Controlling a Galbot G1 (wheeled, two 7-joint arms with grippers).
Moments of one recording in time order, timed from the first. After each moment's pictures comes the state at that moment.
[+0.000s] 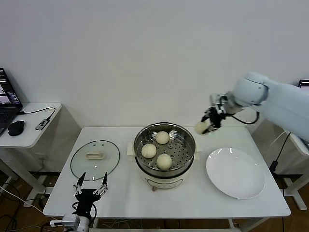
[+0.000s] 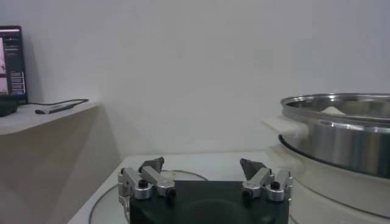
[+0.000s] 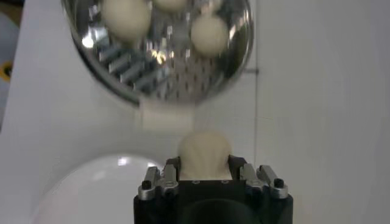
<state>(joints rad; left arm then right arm) 1.62 -1.25 -0.51 -2.01 -0.23 -0.03 -0.18 0.65 0.74 -1.24 1.48 0.40 -0.45 -0.97</state>
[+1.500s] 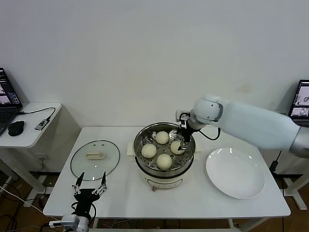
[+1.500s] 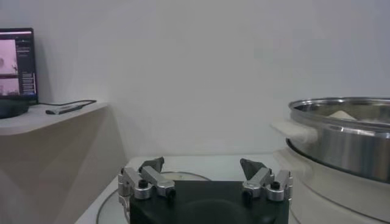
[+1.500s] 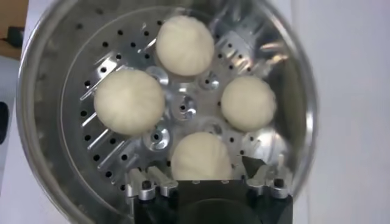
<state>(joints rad) 1.63 -1.27 -0.51 -2.02 -0.23 -0.03 -0.18 0.45 0.90 -1.16 1.43 0.45 -0.61 -0.84</state>
